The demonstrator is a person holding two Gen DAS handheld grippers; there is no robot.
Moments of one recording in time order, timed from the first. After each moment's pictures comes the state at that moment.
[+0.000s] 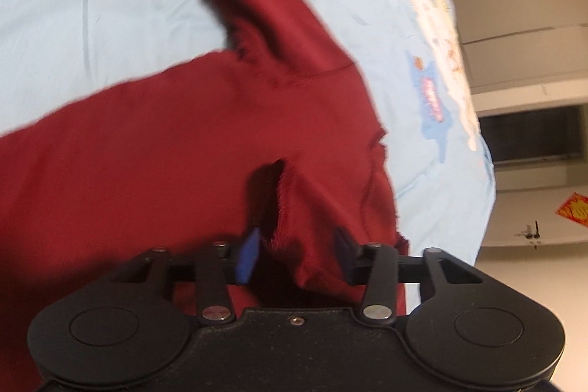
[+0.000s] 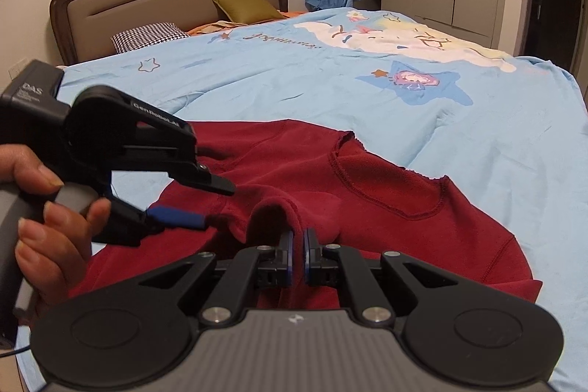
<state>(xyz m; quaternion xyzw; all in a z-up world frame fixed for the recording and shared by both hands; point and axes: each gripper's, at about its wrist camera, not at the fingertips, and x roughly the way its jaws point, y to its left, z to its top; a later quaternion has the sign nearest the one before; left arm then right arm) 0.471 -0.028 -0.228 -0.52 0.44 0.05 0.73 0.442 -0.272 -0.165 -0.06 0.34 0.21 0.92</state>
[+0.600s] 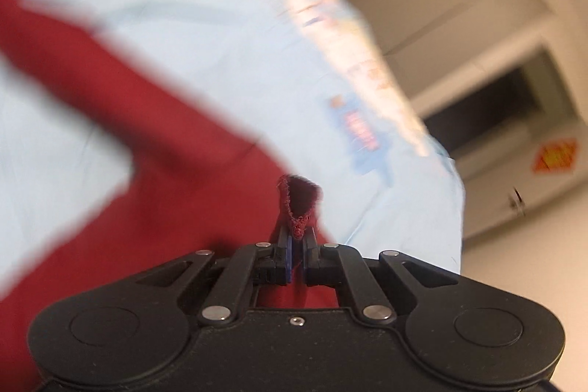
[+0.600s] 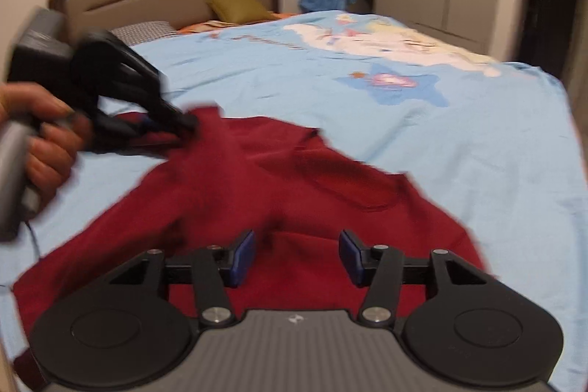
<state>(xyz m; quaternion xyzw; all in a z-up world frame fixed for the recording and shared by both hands) 0.505 -0.027 -0.152 -0.38 0.32 -0.03 0.87 0.433 -0.327 -0.158 -0.08 0.33 0.18 0.92</state>
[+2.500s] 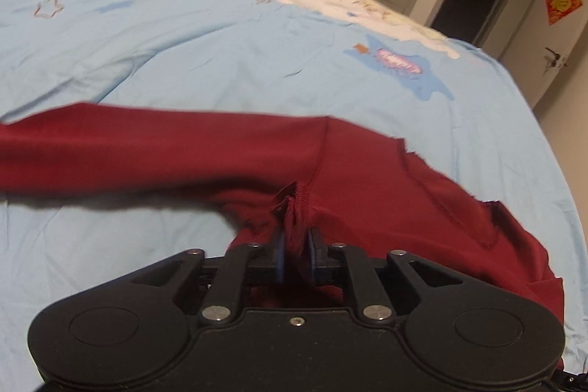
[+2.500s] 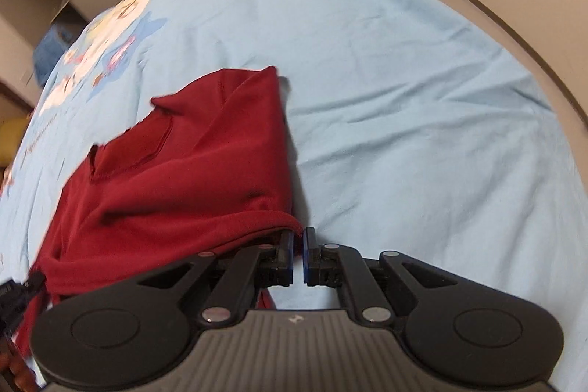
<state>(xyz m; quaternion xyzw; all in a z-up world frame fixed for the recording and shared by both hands) 0.517 0.003 -0.212 -0.14 0.41 -0.02 0.90 0.402 -0.400 -0.227 0.29 0.45 -0.16 0.83</state>
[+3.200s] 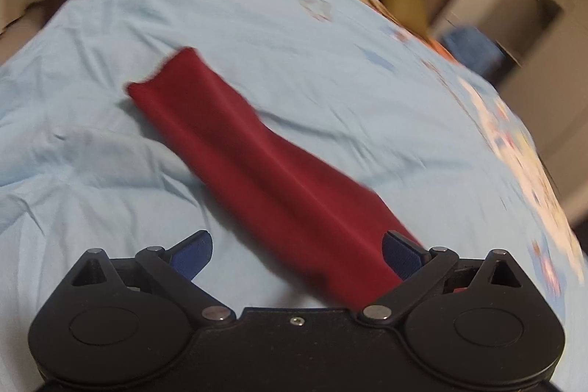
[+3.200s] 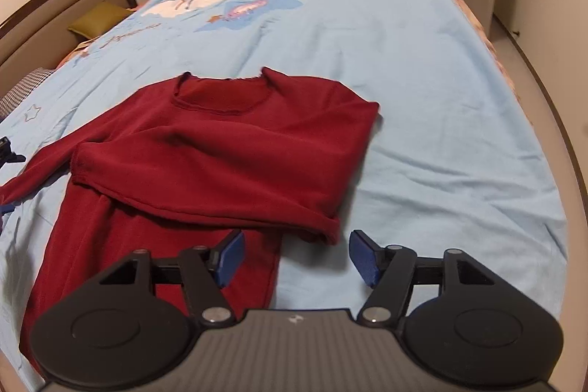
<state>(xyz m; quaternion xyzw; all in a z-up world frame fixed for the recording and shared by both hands) 0.498 0.183 -0.220 -0.37 0.29 0.31 0.83 0.381 -0.376 -0.188 0.09 0.43 0.01 0.90</state>
